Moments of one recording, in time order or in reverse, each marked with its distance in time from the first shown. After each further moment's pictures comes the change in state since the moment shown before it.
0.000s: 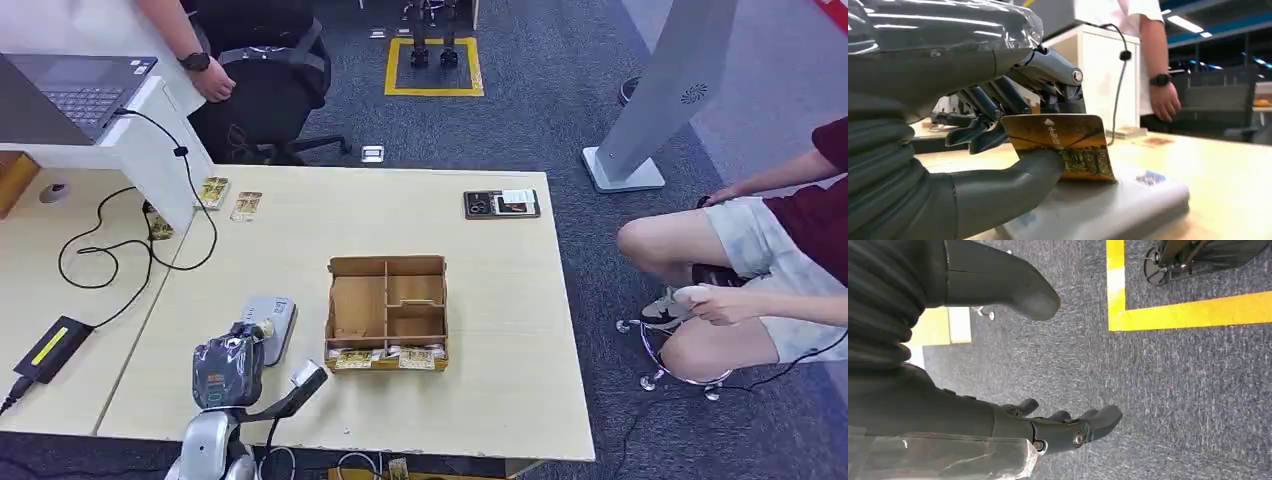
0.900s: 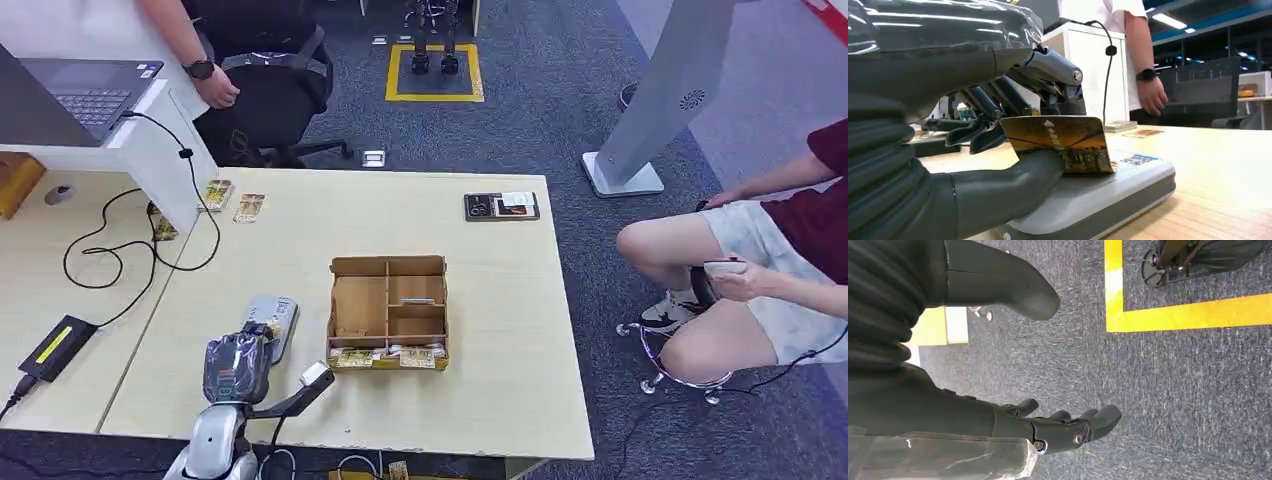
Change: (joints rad) left arm -0.036 0.036 -0.080 0.069 0.043 0.018 0.017; right arm 0.003 -0.002 0.011 0.000 -0.016 0.002 0.000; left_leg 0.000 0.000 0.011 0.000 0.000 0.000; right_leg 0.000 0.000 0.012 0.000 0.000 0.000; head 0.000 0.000
